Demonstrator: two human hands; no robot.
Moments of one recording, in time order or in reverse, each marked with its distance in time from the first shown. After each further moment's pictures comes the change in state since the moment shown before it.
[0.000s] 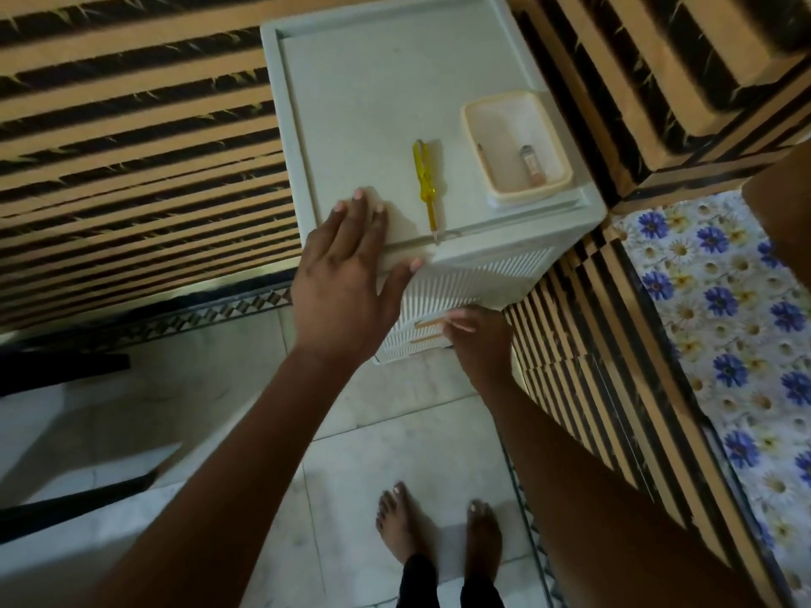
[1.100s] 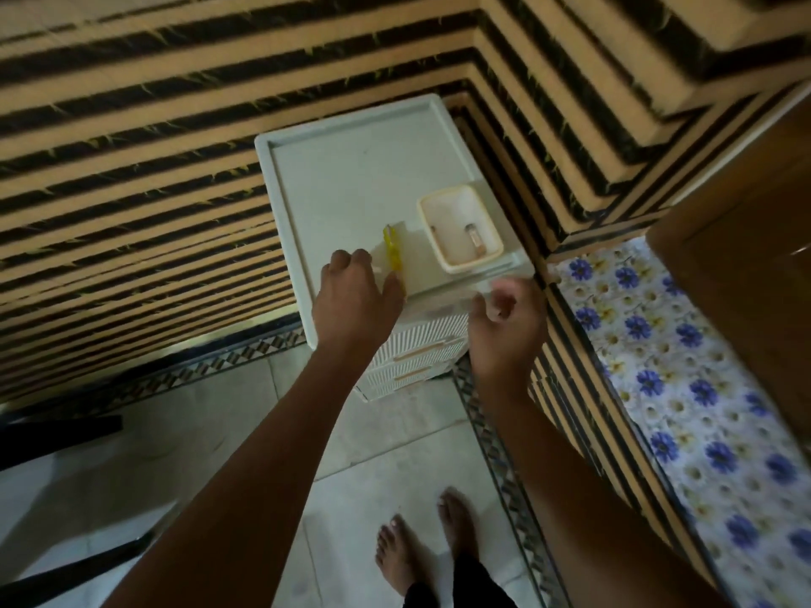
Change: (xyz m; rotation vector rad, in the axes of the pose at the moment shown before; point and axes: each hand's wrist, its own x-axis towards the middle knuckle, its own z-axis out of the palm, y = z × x) left_hand 0.061 0.043 -0.051 -0.228 -0.241 -0.280; right_hand -0.017 -0.134 -0.096 0.132 0.504 -0.104
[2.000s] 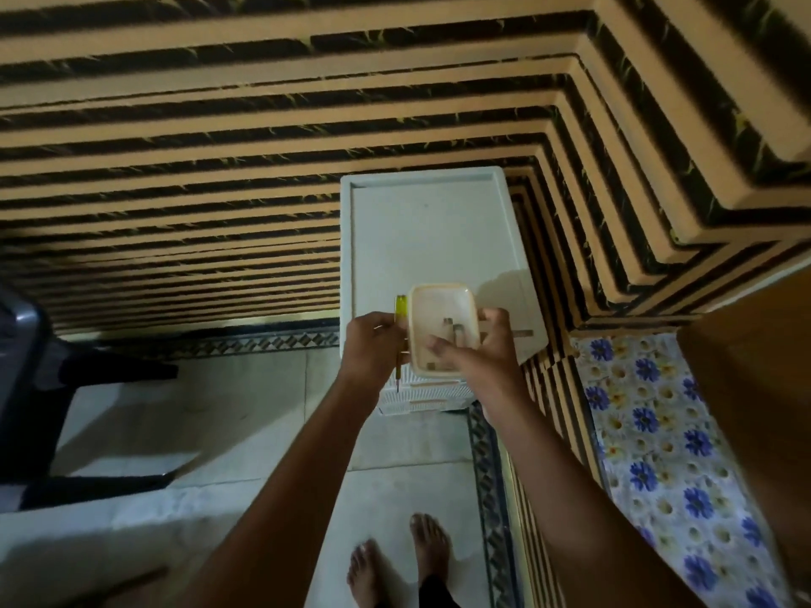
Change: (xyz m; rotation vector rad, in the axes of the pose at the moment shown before) left_hand -0.042 0.035 -0.041 -1.055 -0.038 -0.528; right_hand 0.038 -0.066 -0.011 0.086 -0.735 0.363
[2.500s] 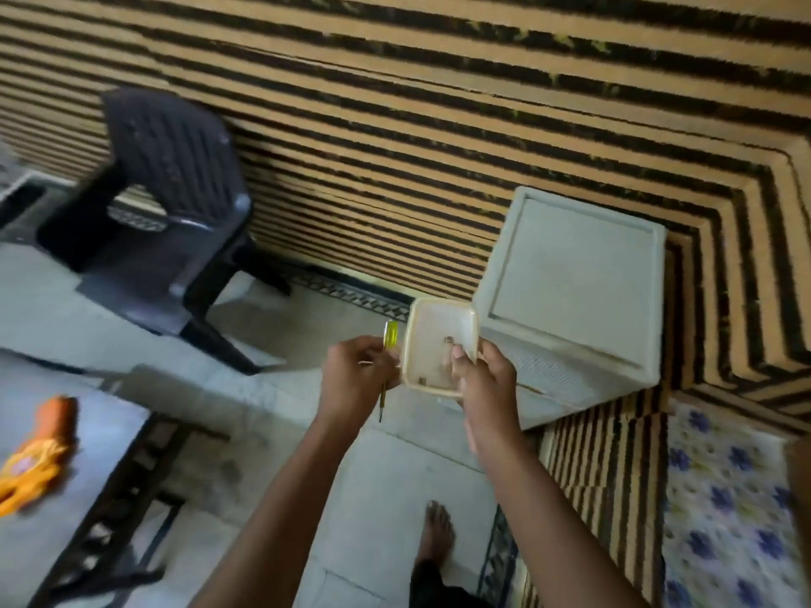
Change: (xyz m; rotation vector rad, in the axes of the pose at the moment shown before) left_hand -0.182 -0.063 -0.178 -0.066 0.443 0.131; right_hand -0.185 0.000 0.102 0.089 -0.356 -0.082
